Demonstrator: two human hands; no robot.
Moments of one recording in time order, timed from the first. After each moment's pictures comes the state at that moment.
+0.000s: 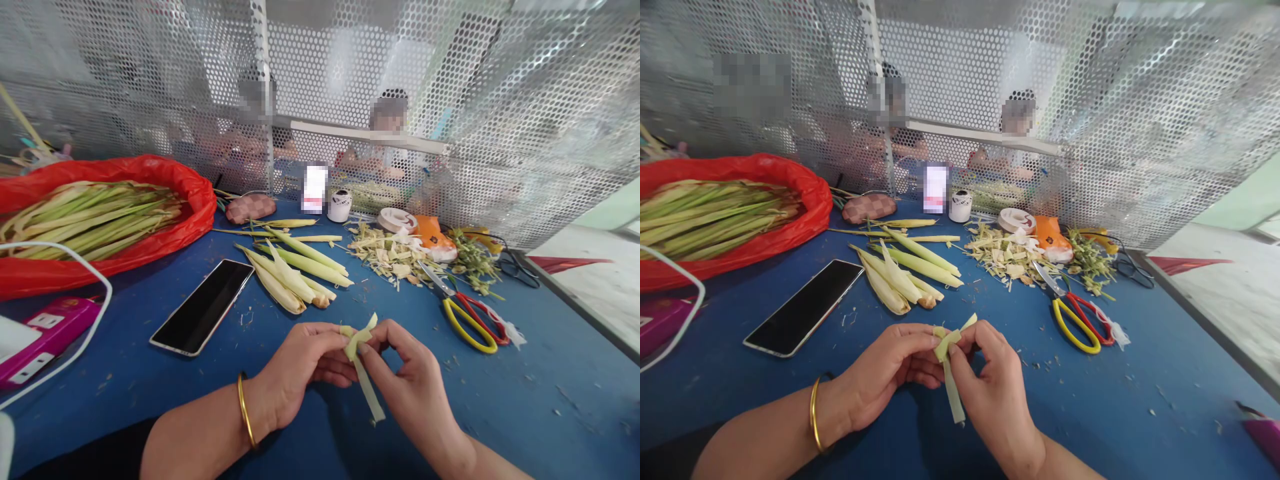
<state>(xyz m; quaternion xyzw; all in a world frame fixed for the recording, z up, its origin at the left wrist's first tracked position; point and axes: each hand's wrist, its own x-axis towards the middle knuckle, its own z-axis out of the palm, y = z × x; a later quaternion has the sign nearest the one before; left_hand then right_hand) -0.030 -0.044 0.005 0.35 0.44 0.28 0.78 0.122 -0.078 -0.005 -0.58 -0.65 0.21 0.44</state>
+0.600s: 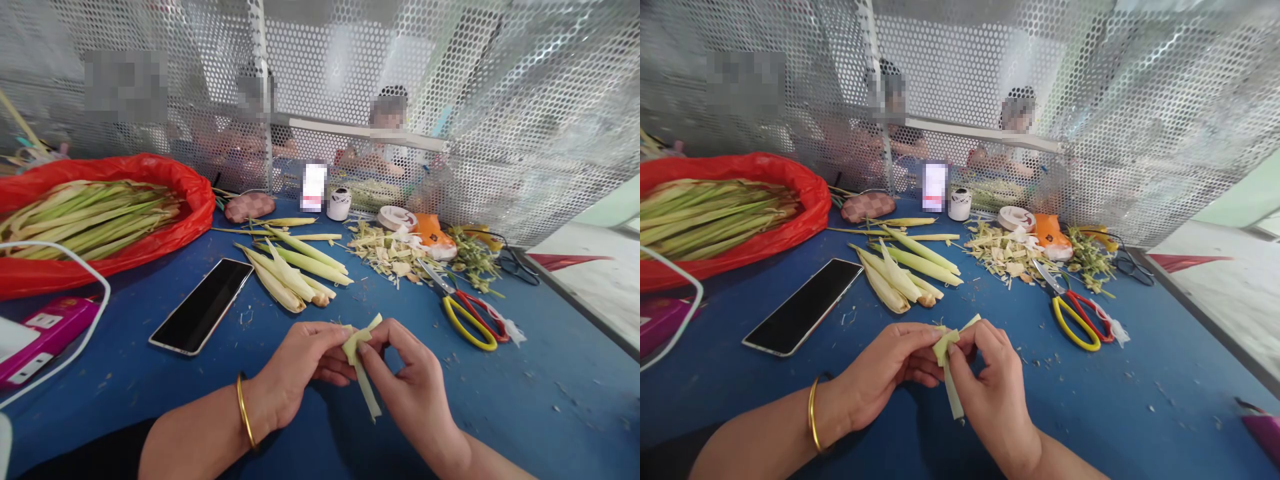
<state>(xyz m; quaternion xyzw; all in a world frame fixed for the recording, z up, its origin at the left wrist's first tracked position) -0.029 -0.045 0.007 0.37 0.45 0.27 0.77 0.123 -0.080 -0.008 -0.56 -0.68 0.15 0.45</state>
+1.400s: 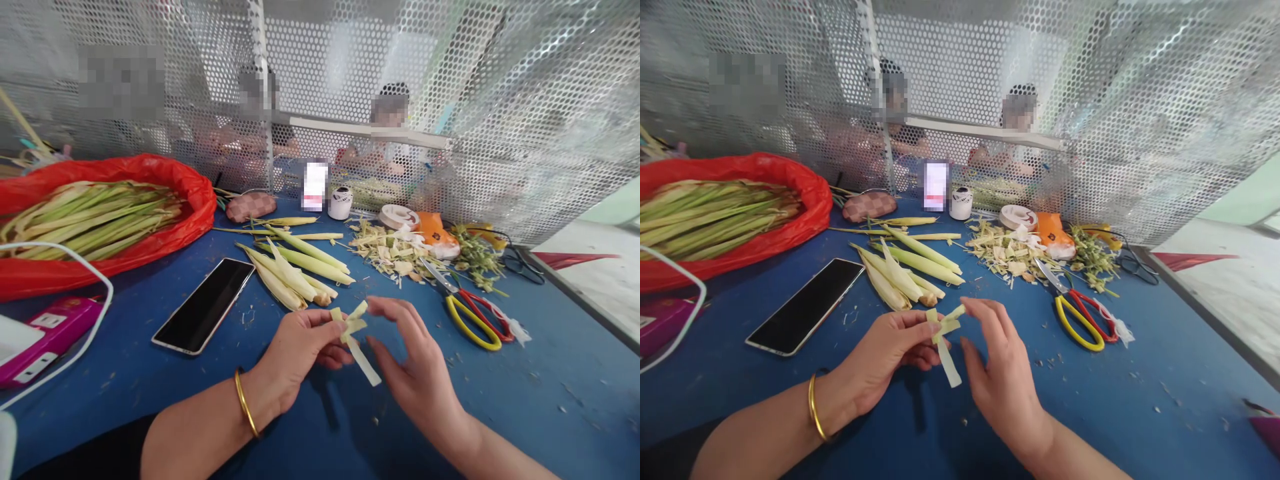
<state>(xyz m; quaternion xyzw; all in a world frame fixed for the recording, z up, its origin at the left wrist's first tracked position) -0.030 -0.038 0.007 0.36 0.49 0.33 0.72 0.140 -0.069 -0.008 -0.52 -0.75 0.10 0.41</state>
